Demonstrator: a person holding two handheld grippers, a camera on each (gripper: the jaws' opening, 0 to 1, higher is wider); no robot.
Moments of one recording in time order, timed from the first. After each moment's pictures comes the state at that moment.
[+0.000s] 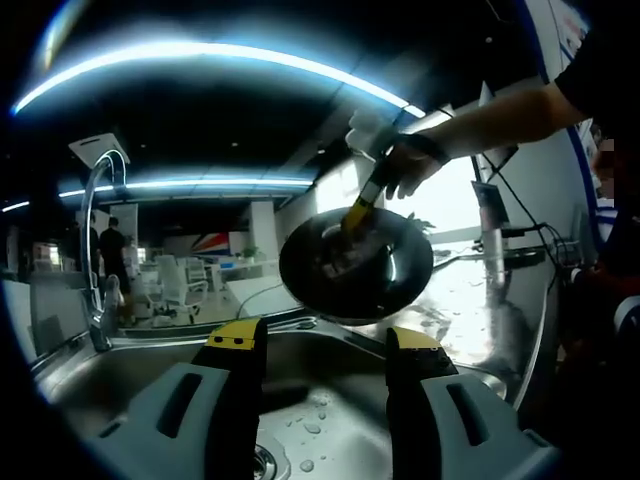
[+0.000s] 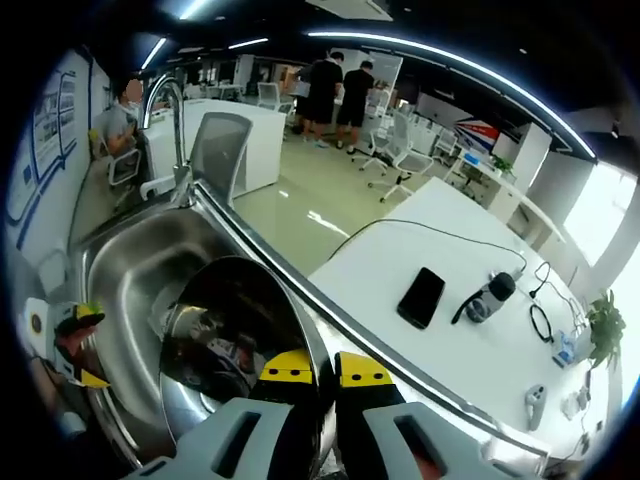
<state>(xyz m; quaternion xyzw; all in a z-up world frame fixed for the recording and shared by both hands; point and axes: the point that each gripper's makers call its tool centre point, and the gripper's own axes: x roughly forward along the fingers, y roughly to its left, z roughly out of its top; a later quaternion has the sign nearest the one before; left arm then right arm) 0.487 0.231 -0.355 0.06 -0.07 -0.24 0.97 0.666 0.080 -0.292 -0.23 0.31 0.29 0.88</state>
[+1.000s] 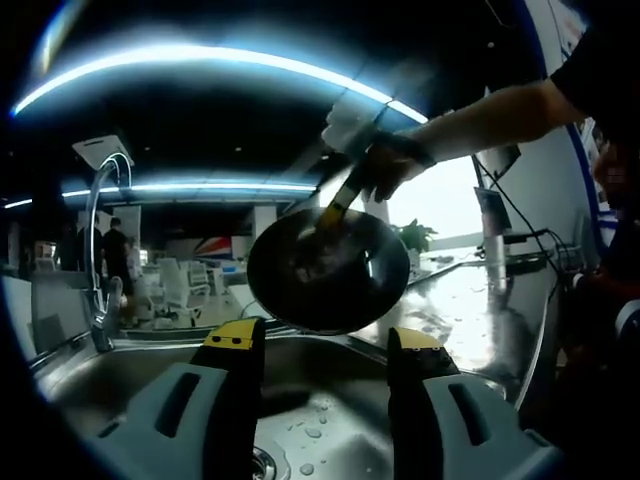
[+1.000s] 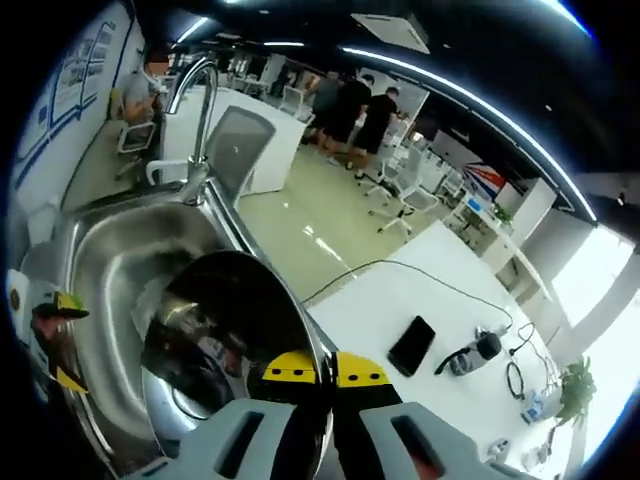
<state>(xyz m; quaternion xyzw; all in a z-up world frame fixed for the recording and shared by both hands) 0.482 0.230 -0.349 0.05 -0.08 -0.24 0.97 0.679 0.127 -0.271 -0.34 0.23 0.30 0.86</state>
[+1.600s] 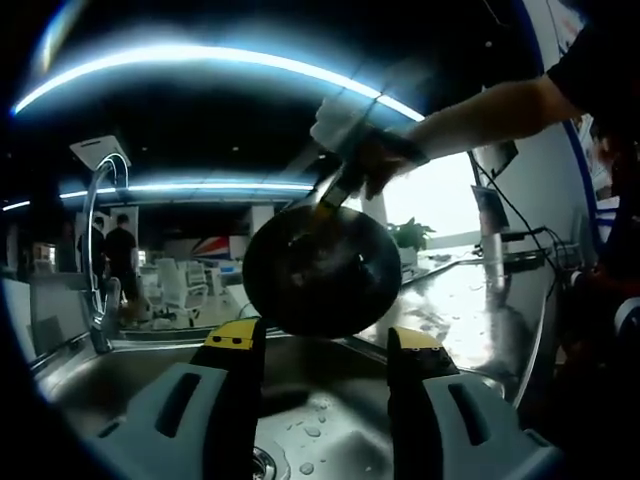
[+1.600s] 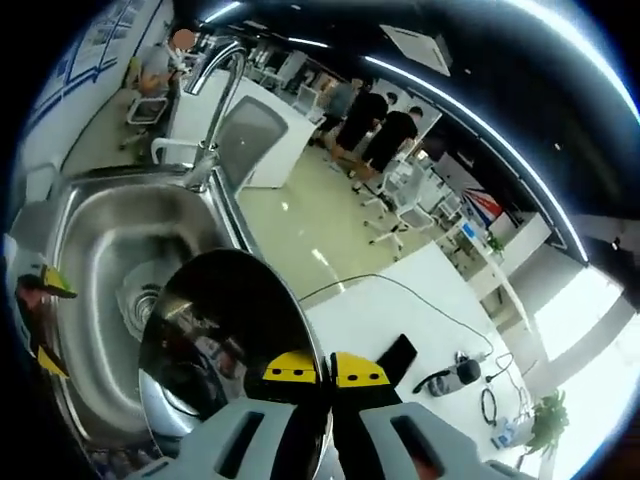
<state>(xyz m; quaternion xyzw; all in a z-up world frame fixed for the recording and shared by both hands) 0.481 0.228 -0.350 0.05 -0.08 -0.24 0.96 0.686 0.141 -0.264 -0.39 0.19 0.29 0.85</state>
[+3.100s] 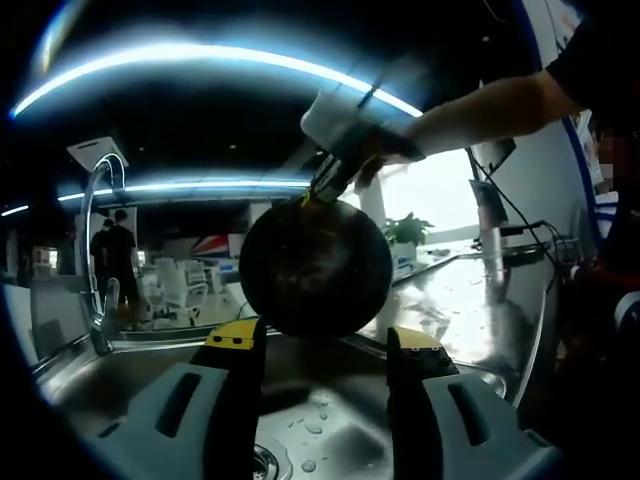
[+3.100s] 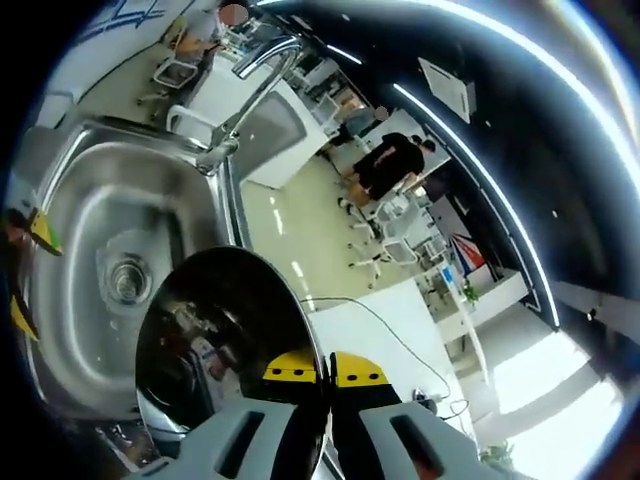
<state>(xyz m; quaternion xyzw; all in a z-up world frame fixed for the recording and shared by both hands) 0.481 0.223 -0.354 0.06 -0.08 -0.25 0.96 0.683 0.162 -0.252 -0.49 0.11 0.29 0.82</state>
